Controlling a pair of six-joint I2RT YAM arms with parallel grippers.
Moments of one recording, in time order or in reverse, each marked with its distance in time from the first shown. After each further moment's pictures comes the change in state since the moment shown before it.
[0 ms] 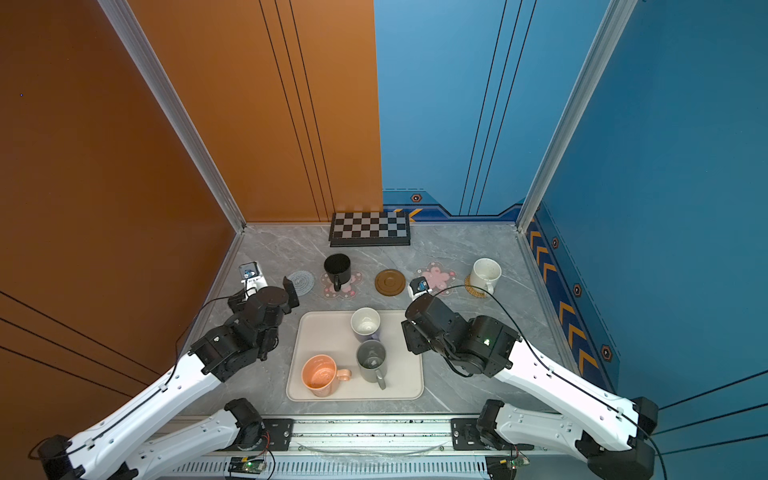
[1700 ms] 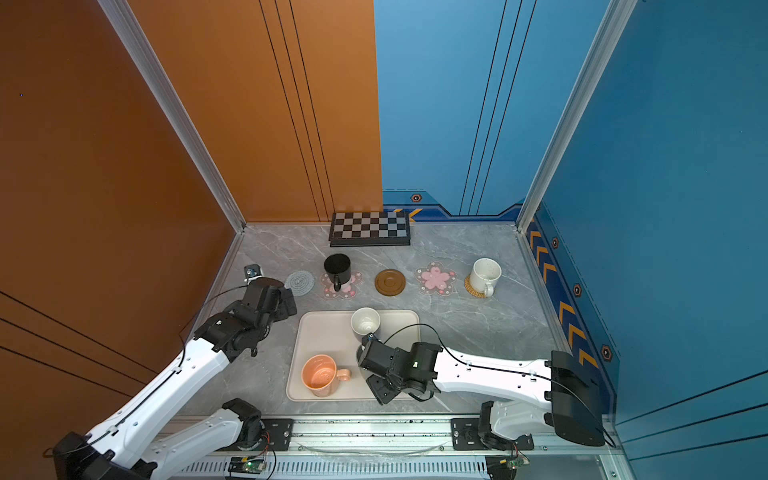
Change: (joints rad) left arm 0.200 0.117 0.014 -0.179 0.371 -0.006; right arm 0.216 0.307 -0.241 0.259 -0.285 0.041
